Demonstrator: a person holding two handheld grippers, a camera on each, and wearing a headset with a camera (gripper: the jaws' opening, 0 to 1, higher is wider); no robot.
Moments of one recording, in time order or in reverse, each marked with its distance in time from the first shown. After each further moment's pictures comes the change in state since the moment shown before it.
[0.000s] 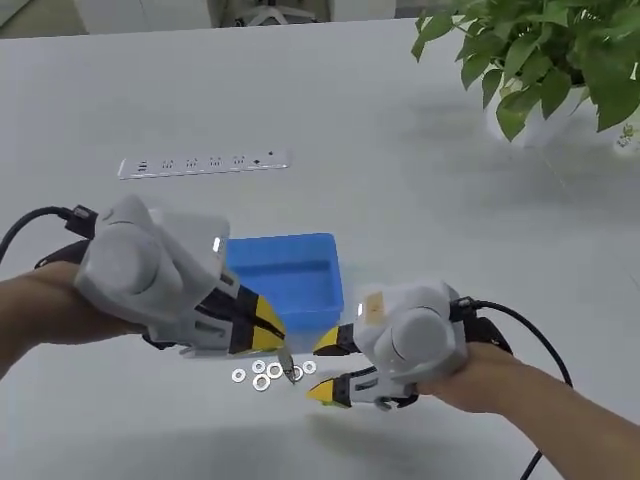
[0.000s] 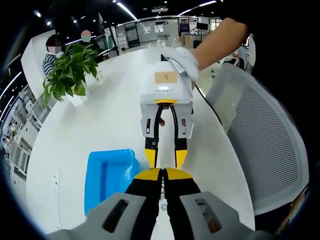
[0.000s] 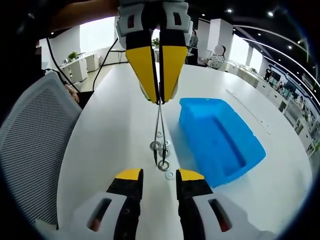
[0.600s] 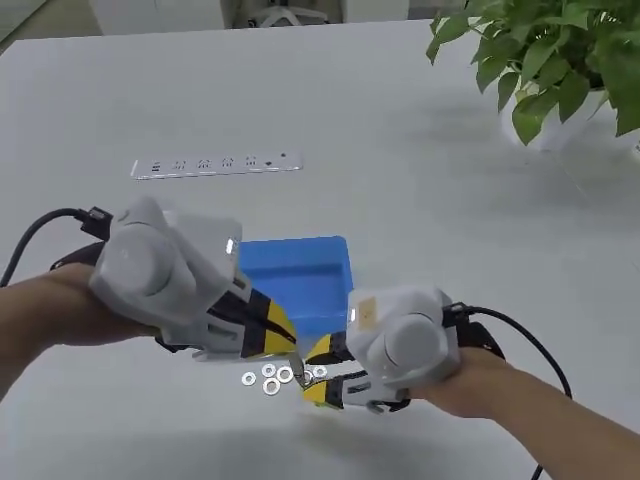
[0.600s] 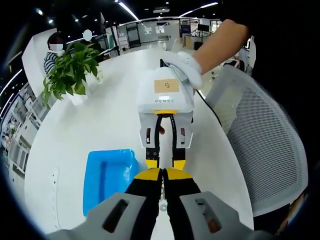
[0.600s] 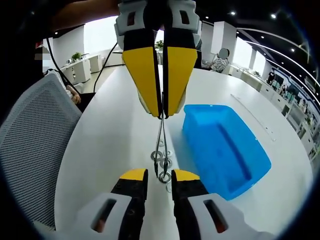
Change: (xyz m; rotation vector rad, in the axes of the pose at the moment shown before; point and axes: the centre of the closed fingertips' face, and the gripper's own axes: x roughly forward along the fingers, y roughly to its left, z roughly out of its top) left arm 0.001 0.001 0.000 -0.017 -0.007 -0.005; right arm 0.014 0.002 0.013 -0.020 -0.025 0.023
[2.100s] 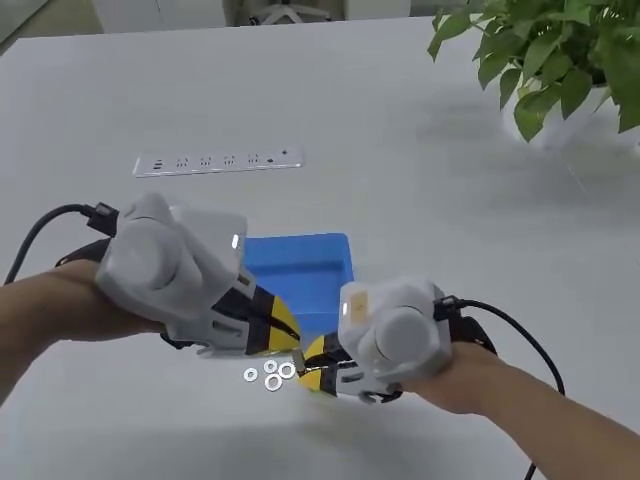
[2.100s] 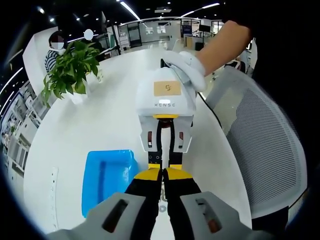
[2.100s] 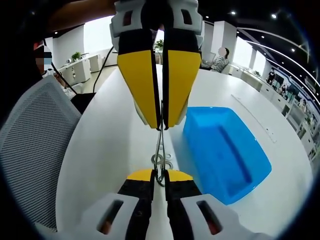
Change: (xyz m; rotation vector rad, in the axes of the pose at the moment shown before) left arm 0.001 0.001 0.001 -0.015 -0.001 0.001; right arm 0.001 0.002 0.004 -0.001 0.005 0.003
